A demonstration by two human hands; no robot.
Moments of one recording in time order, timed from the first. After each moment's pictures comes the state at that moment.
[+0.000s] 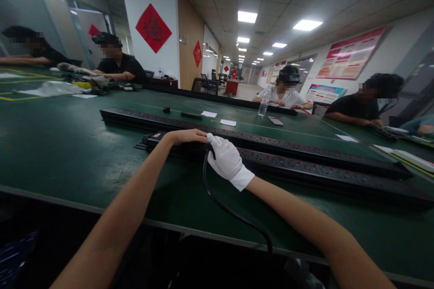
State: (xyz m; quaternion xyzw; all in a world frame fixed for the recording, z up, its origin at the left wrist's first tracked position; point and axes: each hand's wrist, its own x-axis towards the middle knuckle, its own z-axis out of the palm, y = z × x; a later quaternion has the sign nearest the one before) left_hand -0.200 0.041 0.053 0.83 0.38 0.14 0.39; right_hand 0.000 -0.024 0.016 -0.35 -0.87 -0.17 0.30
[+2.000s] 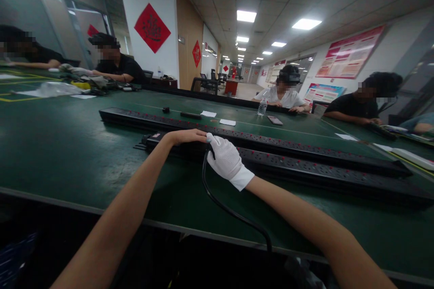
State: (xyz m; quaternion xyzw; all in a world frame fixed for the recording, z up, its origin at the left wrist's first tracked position) left_hand -0.197 0.041 0.054 0.83 0.38 0.14 0.38; right_hand -0.001 -0.023 0.015 -0.35 -0.87 -0.17 0.31
